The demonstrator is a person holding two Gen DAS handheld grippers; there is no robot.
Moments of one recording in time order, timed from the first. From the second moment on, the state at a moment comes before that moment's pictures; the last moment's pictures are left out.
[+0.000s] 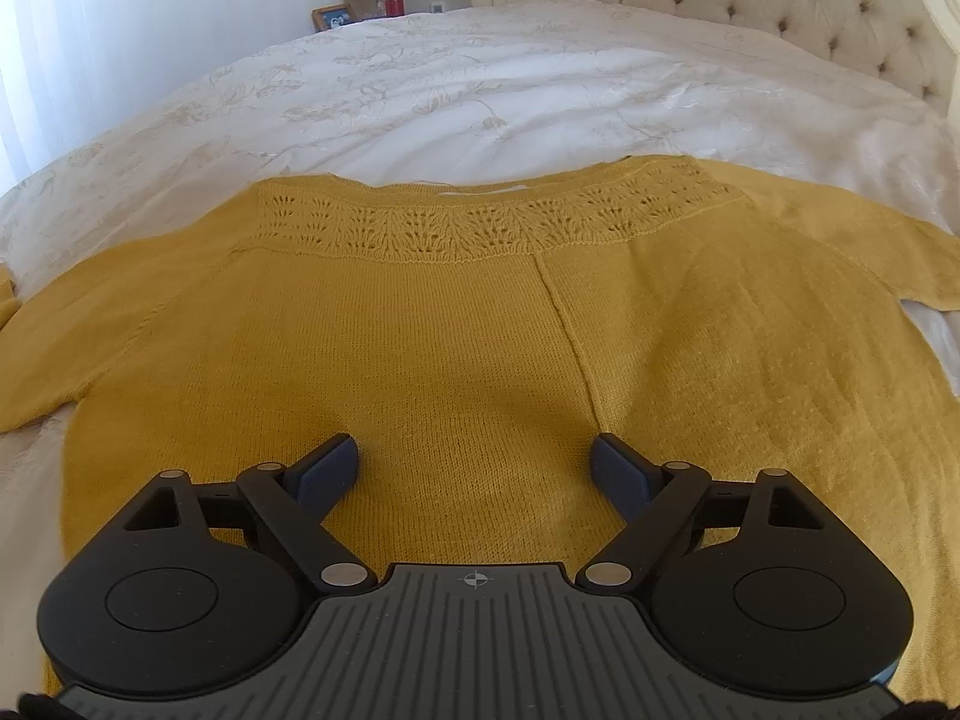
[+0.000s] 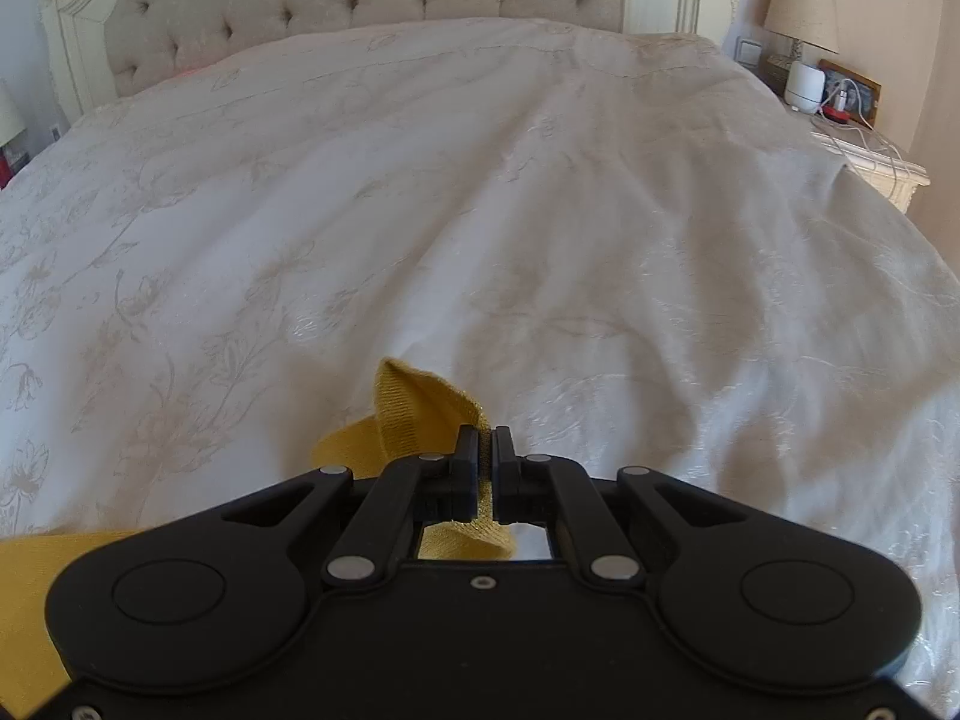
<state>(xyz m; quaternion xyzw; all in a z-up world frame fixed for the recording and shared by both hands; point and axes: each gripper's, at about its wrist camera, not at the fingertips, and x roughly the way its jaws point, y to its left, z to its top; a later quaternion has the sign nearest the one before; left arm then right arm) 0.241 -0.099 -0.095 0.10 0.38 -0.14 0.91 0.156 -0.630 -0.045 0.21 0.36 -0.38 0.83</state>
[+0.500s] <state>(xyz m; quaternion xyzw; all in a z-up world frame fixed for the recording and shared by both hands) 0.244 -0.055 -0.072 0.05 0.38 -0.17 0.91 0.165 -0.543 0.064 0.27 0.29 -0.23 0.89</state>
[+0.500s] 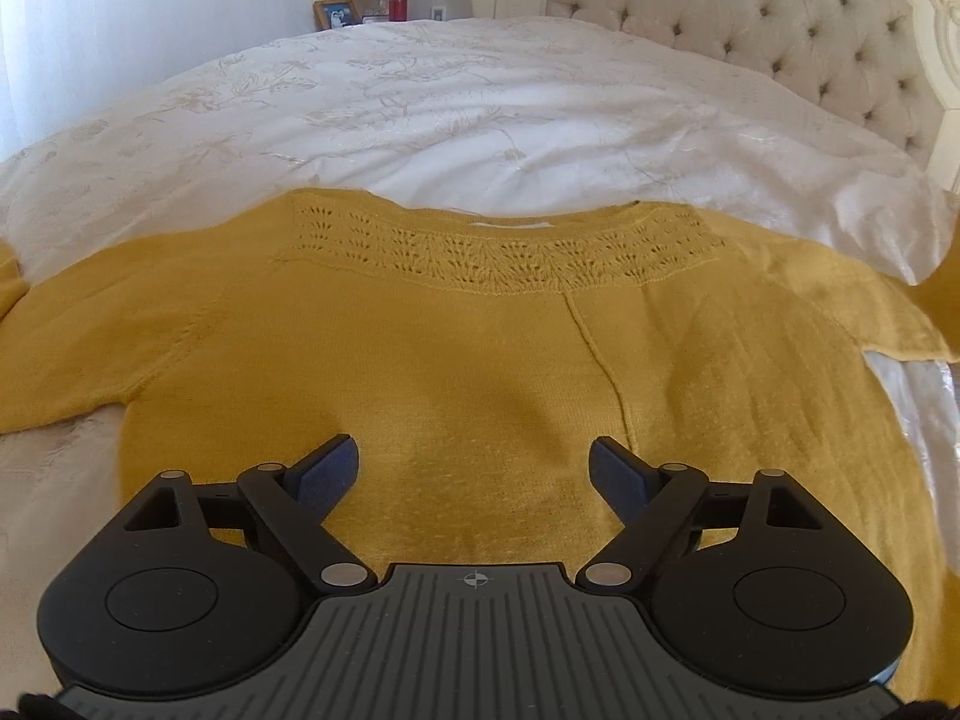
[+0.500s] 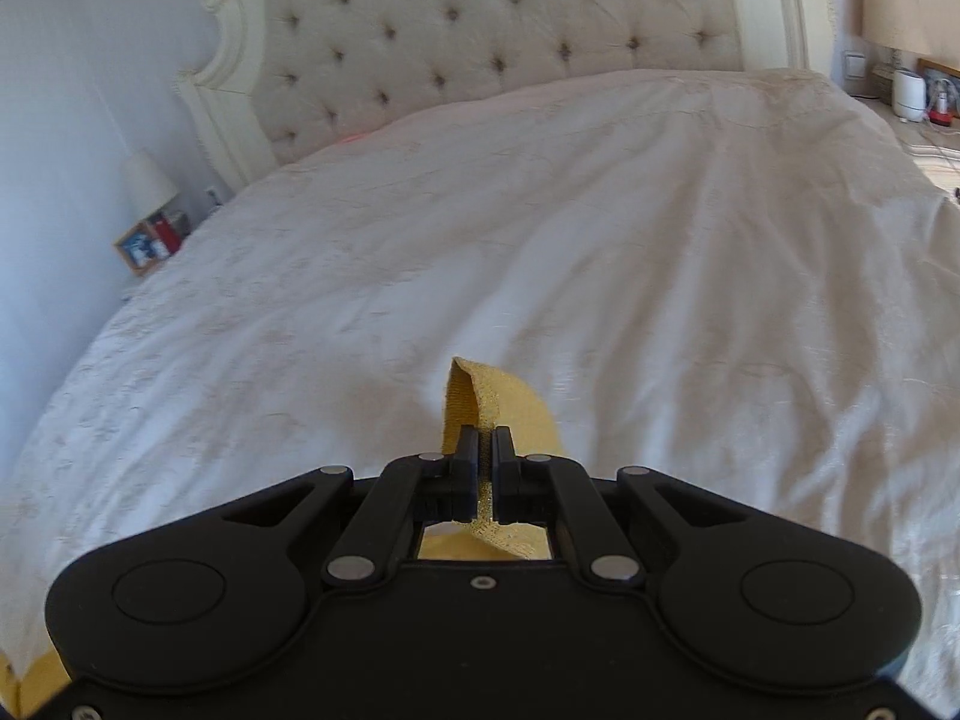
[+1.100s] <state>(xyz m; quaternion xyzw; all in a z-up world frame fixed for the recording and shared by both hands) 0.256 0.005 -0.063 0.01 0.39 -0.15 0.91 0.284 -0.244 0.018 0.27 0.31 0.13 0.90</state>
